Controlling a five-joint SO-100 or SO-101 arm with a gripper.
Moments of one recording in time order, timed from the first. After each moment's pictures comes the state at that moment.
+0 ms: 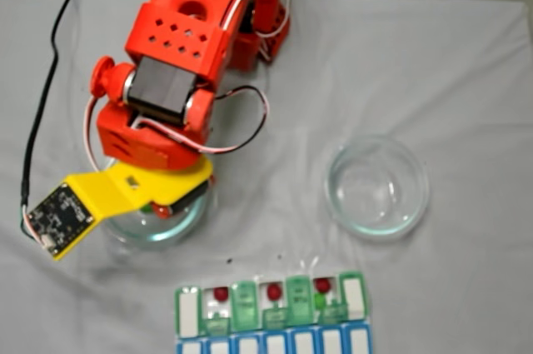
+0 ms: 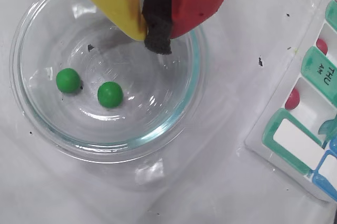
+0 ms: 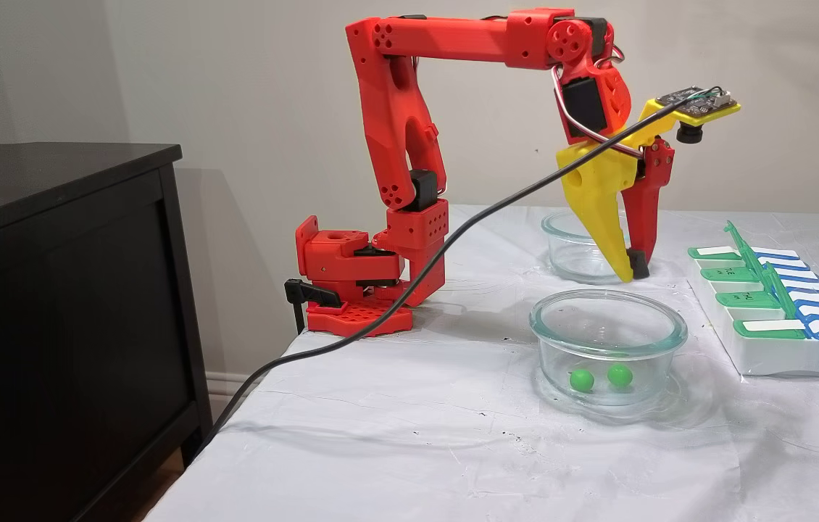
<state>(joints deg) 20.6 124.5 113.7 63.5 -65.1</state>
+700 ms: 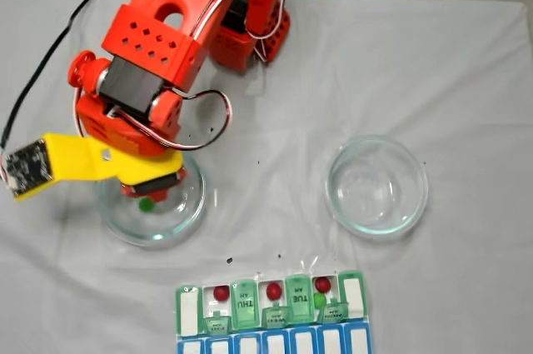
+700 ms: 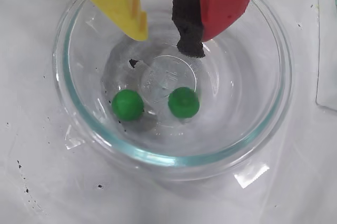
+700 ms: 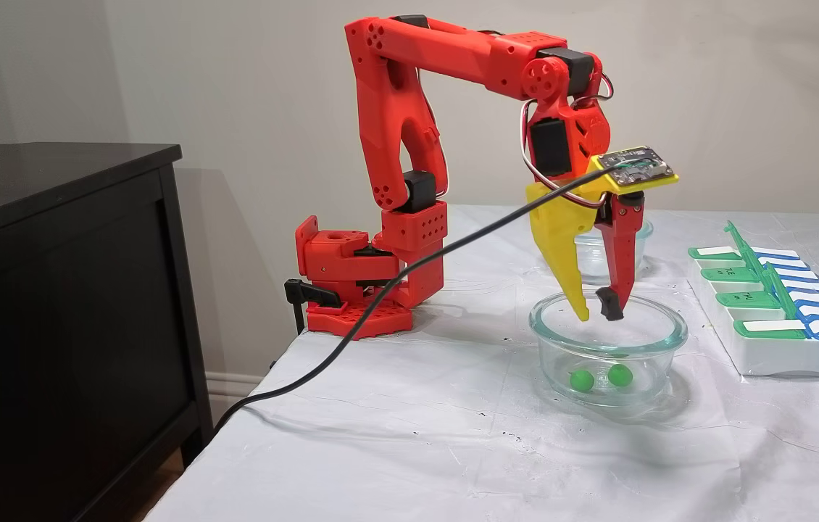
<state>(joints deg) 27.4 124.0 119.7 63.6 -50.0</state>
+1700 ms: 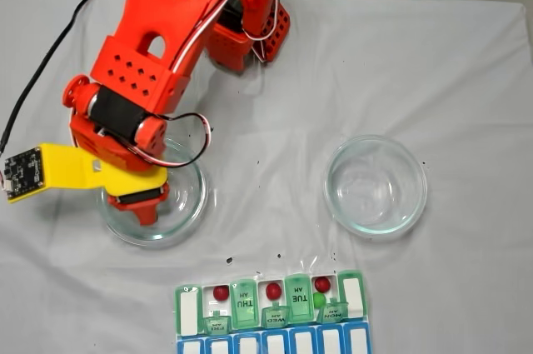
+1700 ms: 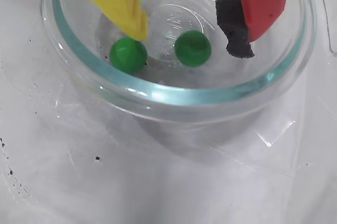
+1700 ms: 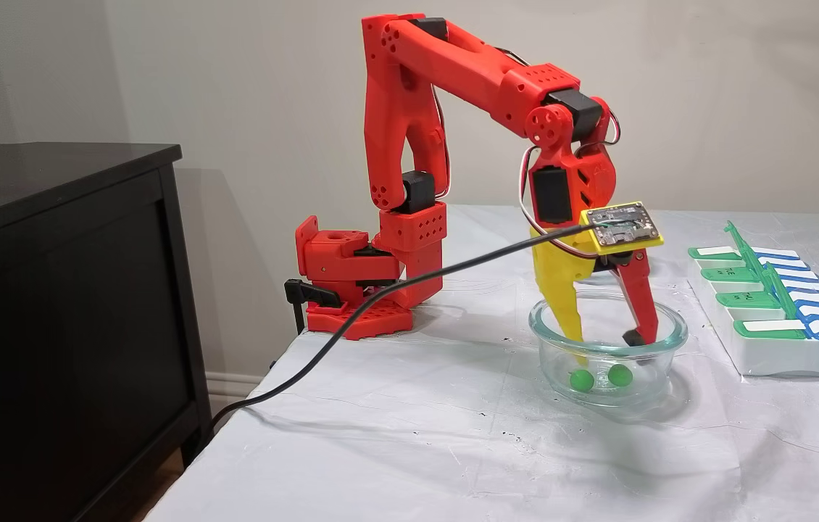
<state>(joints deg) 29.9 113.9 122.1 50.4 -48.9</state>
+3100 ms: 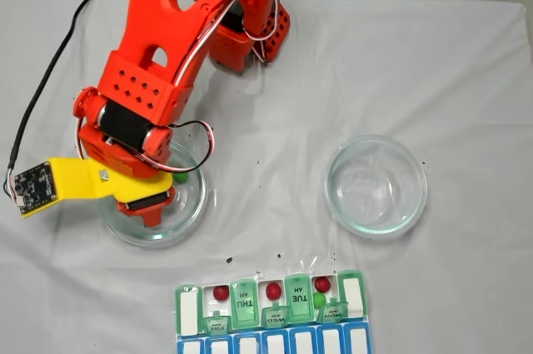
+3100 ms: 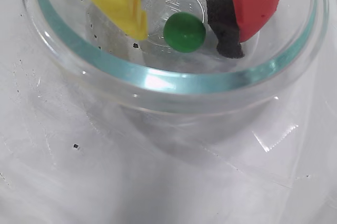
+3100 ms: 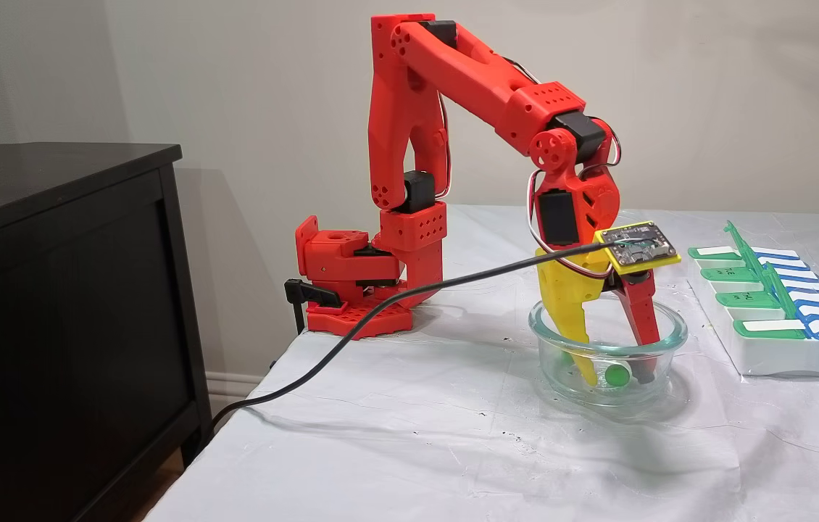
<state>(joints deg) 29.0 111.4 124.7 44.9 -52.9</state>
